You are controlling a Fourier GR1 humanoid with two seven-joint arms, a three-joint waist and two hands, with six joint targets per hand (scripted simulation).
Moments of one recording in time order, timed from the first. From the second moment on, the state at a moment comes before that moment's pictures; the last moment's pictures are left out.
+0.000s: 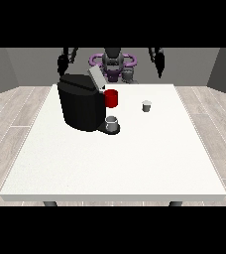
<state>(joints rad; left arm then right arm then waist) 0.00 0.12 0.01 -1.61 0.01 0.01 0.02 0.03 -0.12 -0.03 -1.59 -0.04 -0.03 -0.04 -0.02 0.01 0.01</state>
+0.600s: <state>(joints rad) 0.00 0.27 -0.06 -1.57 -0.15 -0.13 -0.15 -0.01 -0.09 -0.01 -1.54 0.09 -0.15 -0.04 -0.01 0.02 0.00</state>
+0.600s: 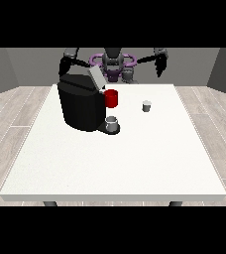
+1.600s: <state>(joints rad) -0.38 0.46 0.02 -1.13 -0.37 -0.22 -0.11 -0.17 -0.03 0.07 -1.52 0.16 -0.17 0.01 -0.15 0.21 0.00</state>
